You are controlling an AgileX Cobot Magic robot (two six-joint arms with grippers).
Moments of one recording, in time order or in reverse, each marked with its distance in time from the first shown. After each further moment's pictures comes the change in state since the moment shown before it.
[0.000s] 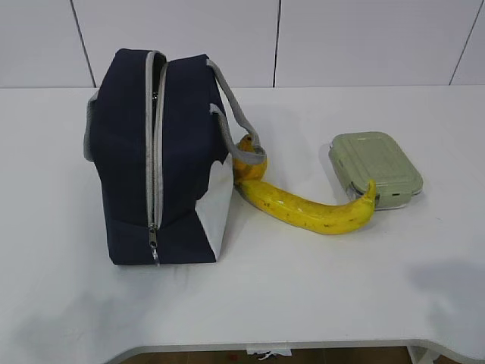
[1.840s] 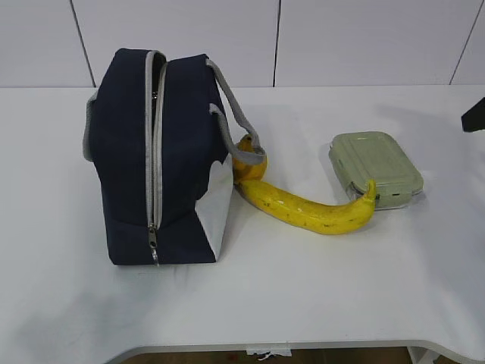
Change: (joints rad) left arm 0.000 0.000 0.000 0.000 0.000 0.000; right arm -0.415 1.551 -0.752 0.622 -0.016 -0.542
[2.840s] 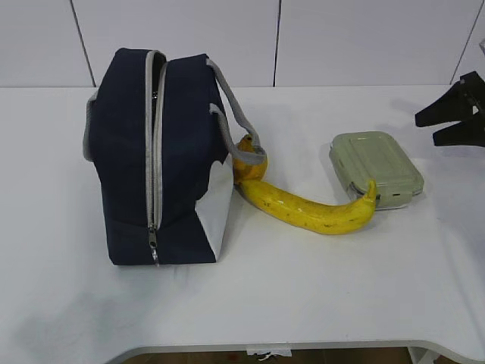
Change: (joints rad) left arm 0.000 0.000 0.000 0.000 0.000 0.000; right arm -0.039 0.470 -0.317 0.286 0.091 -0.164
